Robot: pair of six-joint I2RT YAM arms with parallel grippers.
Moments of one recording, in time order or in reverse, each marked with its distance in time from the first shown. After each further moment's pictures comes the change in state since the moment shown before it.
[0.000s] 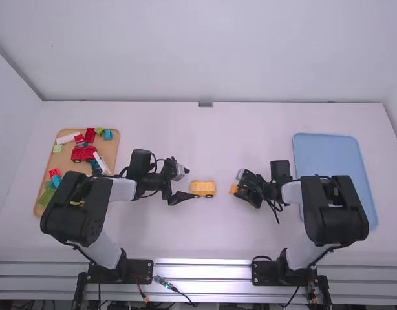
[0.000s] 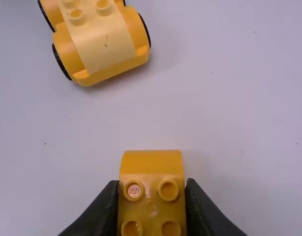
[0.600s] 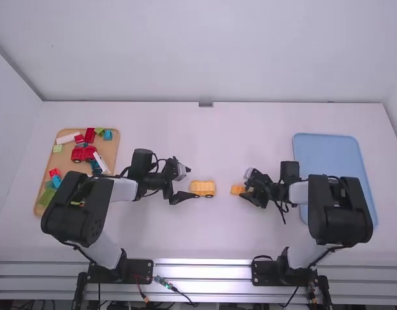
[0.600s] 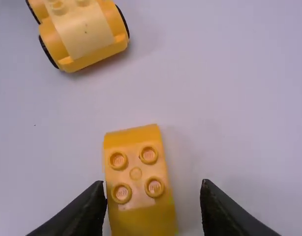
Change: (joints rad) left arm -0.013 0.000 0.000 0.033 -0.018 0.000; right arm -0.102 0.000 0.000 -0.034 -0.069 -0.074
